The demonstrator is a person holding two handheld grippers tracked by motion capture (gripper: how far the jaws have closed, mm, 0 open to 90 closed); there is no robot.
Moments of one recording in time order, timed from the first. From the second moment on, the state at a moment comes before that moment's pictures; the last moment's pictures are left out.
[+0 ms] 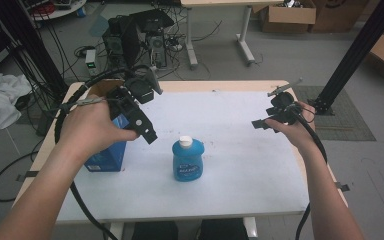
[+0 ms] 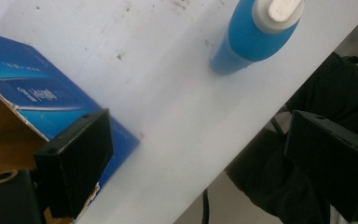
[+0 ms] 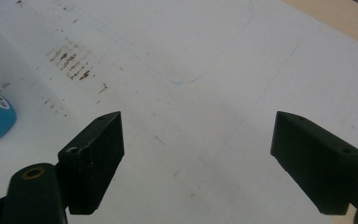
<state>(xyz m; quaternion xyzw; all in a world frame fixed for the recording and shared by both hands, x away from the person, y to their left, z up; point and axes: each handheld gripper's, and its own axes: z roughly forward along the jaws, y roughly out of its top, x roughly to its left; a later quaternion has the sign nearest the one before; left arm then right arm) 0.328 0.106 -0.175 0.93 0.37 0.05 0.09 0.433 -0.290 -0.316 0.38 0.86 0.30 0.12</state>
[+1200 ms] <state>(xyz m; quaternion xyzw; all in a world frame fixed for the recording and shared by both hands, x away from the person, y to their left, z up) 0.331 0.111 -0.178 0.92 0.37 0.05 0.09 0.461 -0.283 -0.285 0.39 0.89 0.24 0.08</state>
